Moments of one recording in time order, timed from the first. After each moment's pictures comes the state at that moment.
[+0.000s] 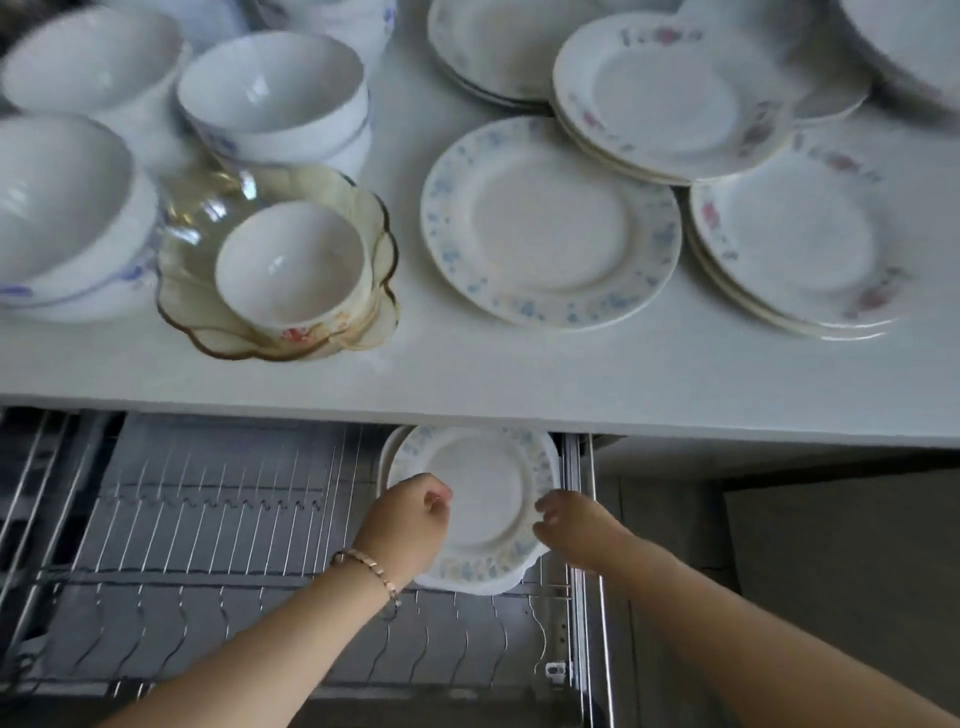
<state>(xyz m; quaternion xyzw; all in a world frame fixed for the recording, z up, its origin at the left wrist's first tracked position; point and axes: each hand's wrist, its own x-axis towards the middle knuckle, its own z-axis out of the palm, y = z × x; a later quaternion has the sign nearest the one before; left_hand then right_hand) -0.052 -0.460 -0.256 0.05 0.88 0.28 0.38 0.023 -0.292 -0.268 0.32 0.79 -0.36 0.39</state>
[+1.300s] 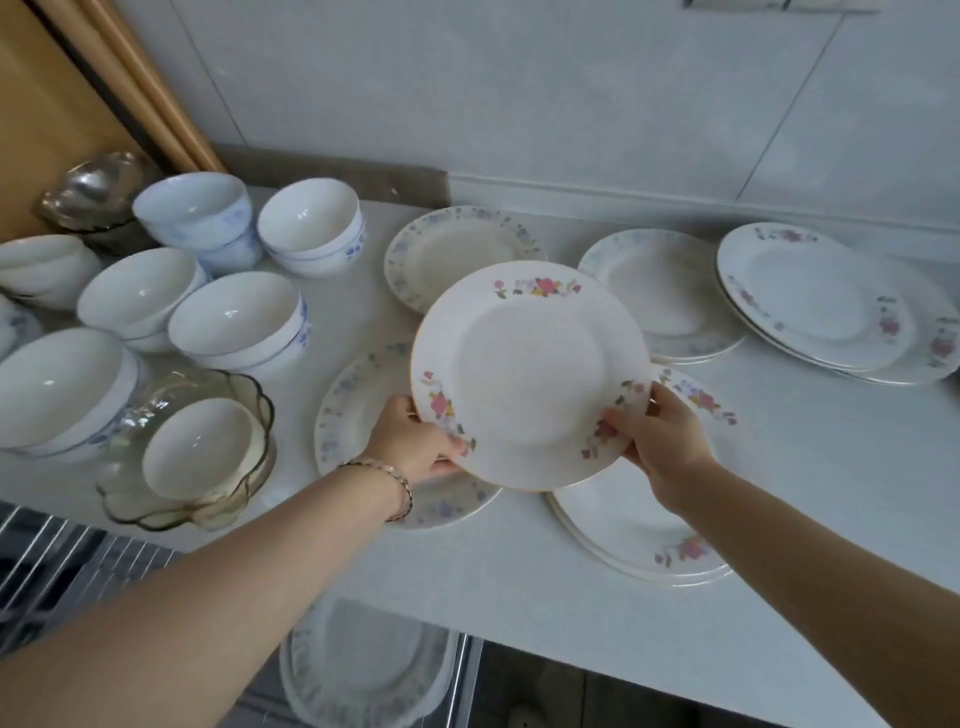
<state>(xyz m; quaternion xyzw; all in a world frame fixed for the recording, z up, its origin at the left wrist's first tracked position) -0.164 -0.234 -0.111 -0.20 0.70 0.62 0.28 -0.093 -0.024 -0.098 0.37 0.62 -0.69 -0.01</state>
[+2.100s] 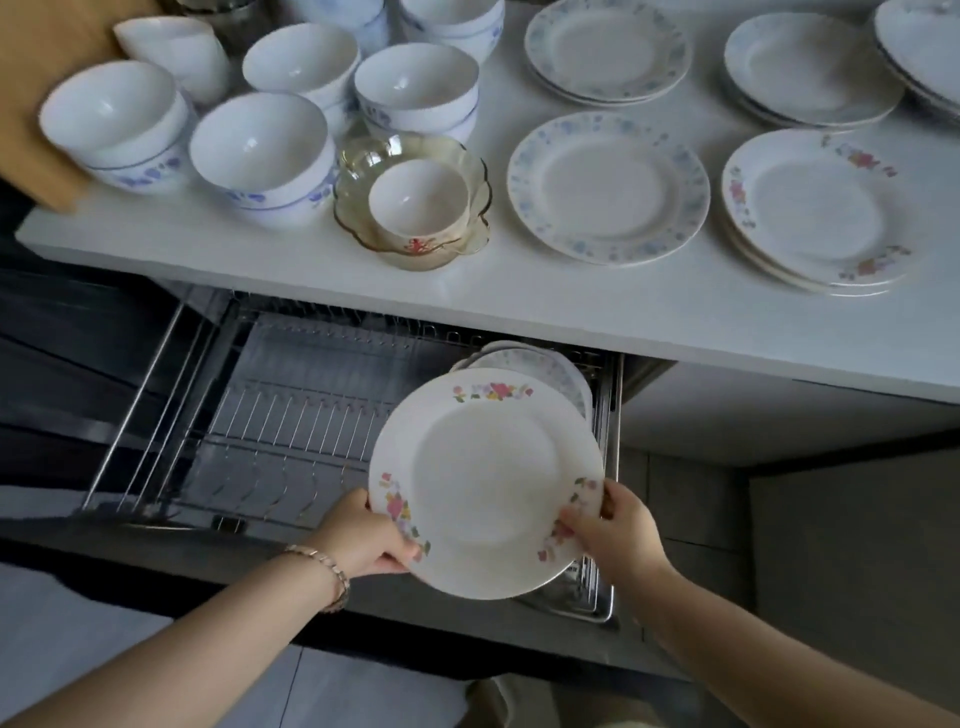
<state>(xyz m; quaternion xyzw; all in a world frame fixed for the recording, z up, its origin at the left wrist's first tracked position) 0.044 -0.575 -0.168 -0.27 0.71 0.45 0.47 0.132 -0.366 -0.172 0.46 0.66 -0.57 0.16</state>
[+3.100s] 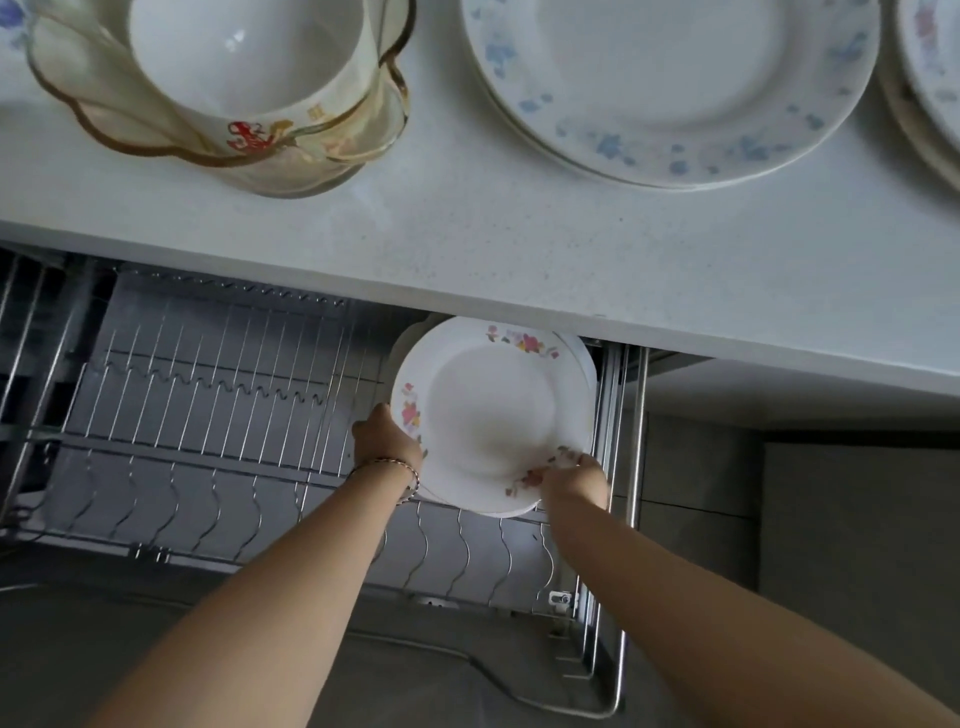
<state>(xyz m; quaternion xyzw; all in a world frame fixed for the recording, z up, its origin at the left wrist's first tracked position) -0.051 -0.478 -0.383 -0.20 0.88 0.22 0.36 0.043 -0.331 -0.375 0.62 0.59 -0.48 0.20</state>
